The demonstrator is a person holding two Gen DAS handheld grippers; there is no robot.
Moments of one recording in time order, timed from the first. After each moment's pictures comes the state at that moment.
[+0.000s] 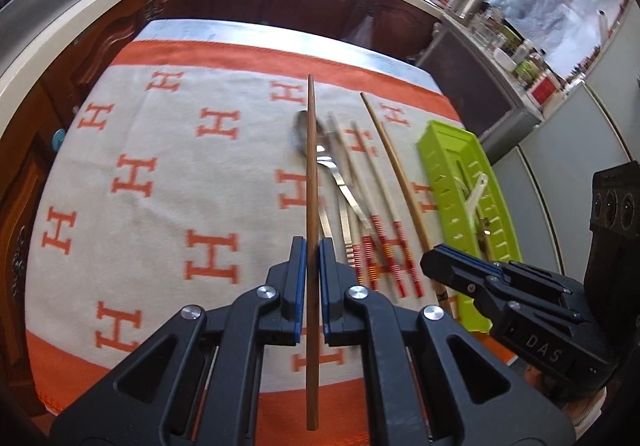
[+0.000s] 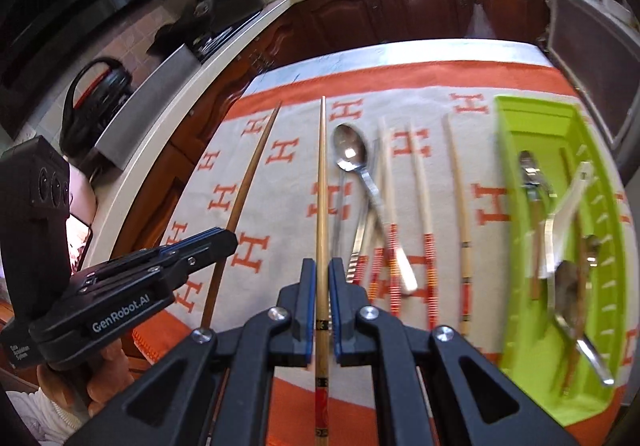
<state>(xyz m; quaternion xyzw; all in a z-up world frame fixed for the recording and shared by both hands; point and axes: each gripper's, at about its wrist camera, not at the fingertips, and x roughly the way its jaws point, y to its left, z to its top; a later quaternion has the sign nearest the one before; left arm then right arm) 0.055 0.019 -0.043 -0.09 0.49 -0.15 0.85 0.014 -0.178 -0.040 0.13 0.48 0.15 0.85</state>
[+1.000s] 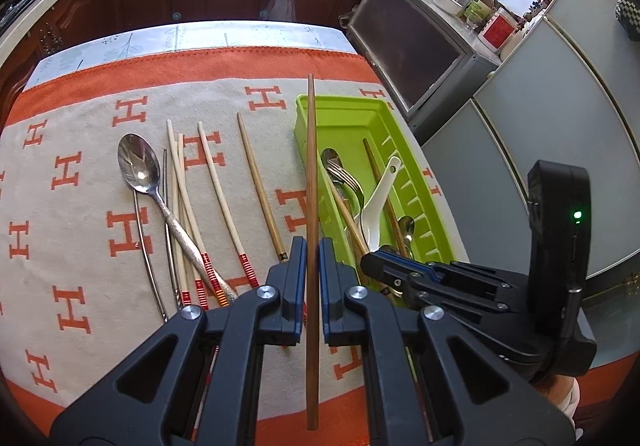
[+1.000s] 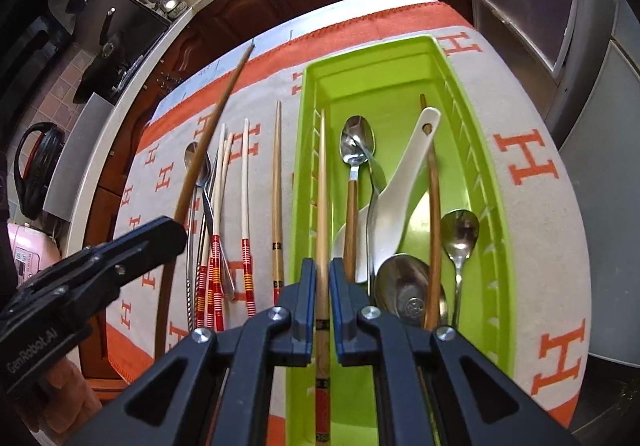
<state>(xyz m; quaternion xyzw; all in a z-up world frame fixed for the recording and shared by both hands) 0.092 -0.151 -0.040 -0.03 0.52 -0.24 0.82 0.034 -0.309 -0.088 0.20 0.53 0.07 0.82</state>
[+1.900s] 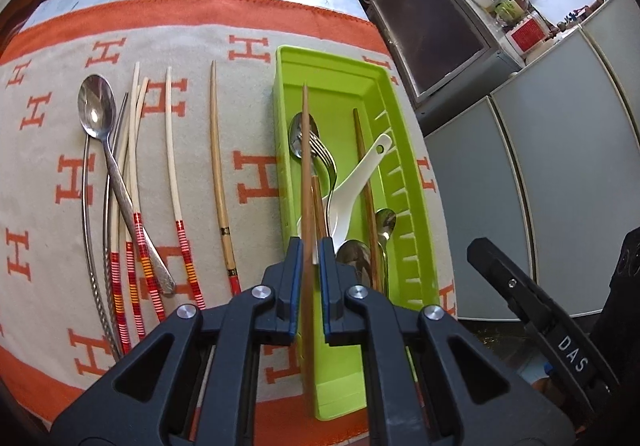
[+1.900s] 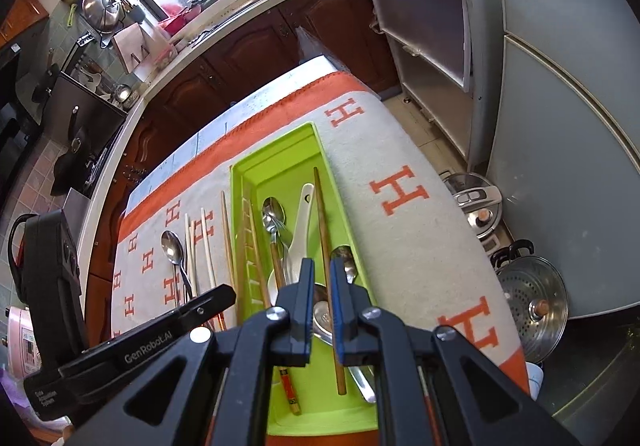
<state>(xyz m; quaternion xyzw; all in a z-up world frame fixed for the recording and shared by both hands) 0.098 -0.197 -0.072 -0.09 0.58 -0.20 0.78 -0.013 -0.374 -0.039 0.26 0.45 -0.06 0.85</state>
